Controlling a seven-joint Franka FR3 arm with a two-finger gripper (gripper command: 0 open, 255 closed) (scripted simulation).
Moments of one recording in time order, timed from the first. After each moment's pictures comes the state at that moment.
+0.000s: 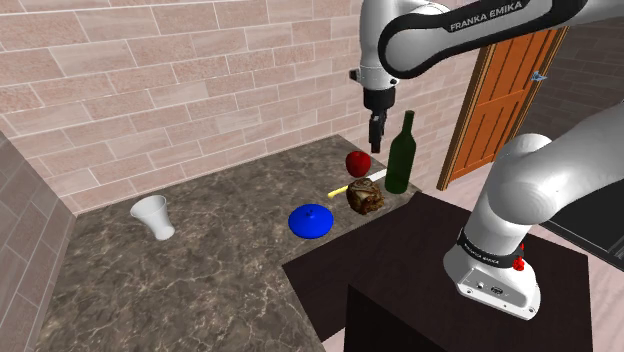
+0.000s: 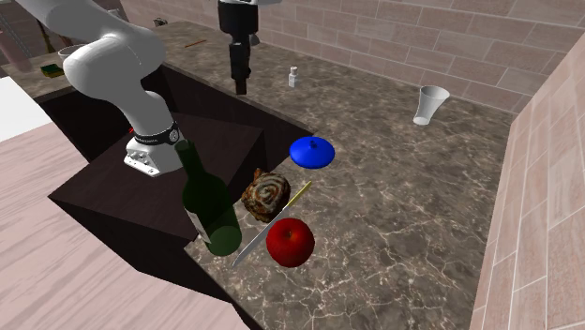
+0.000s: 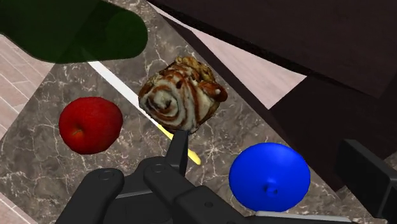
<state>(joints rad) 0.03 -0.70 0.05 -2.61 -0.06 1.85 -0.27</state>
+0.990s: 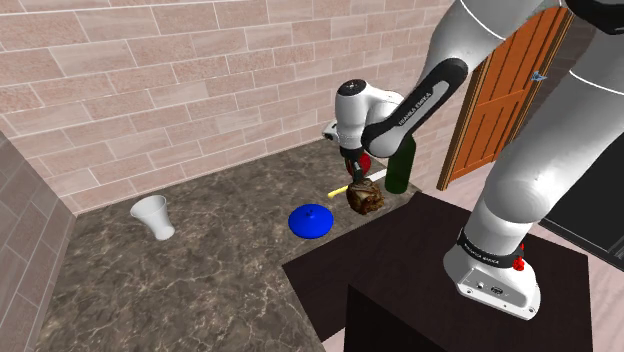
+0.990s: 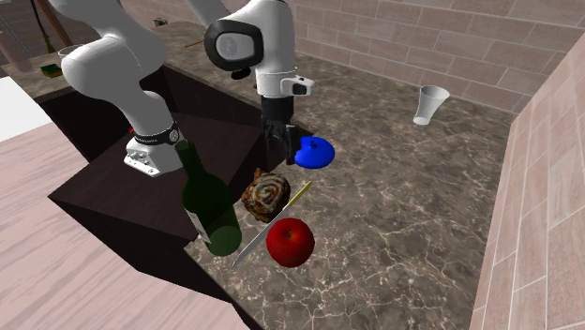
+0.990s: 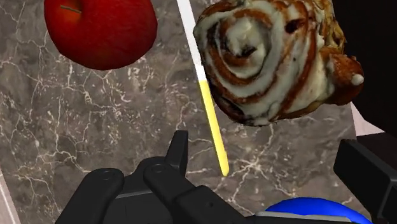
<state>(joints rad) -0.05 -0.20 0.06 -2.71 -0.49 2.57 -0.46</state>
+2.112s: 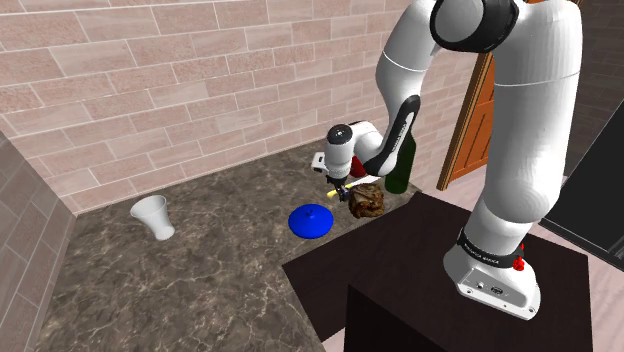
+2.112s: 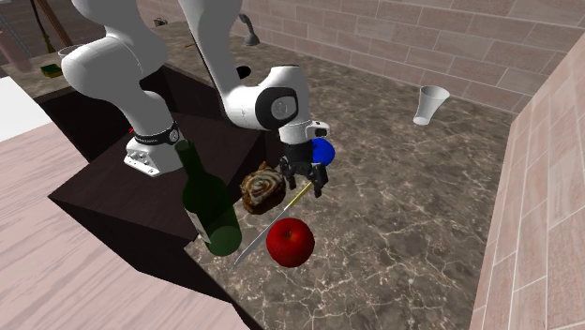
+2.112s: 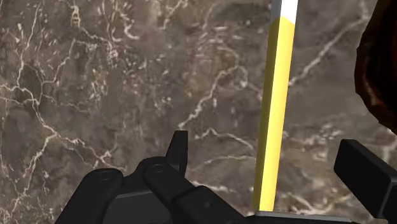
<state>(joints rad) -0.05 0.30 -0.04 -2.47 -1.25 2.85 -0.05</state>
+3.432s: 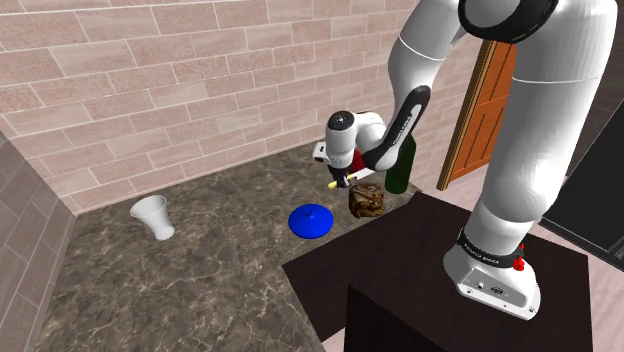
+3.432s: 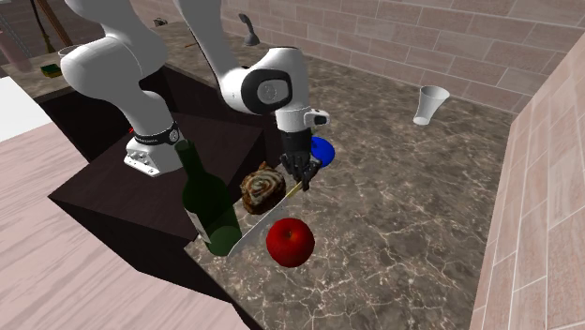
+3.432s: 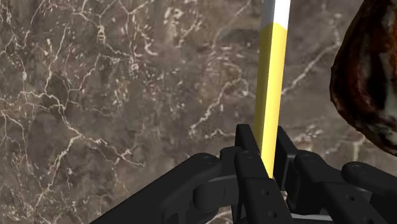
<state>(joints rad) -0.08 0.16 0.01 -2.54 -1.05 2.80 -0.26</state>
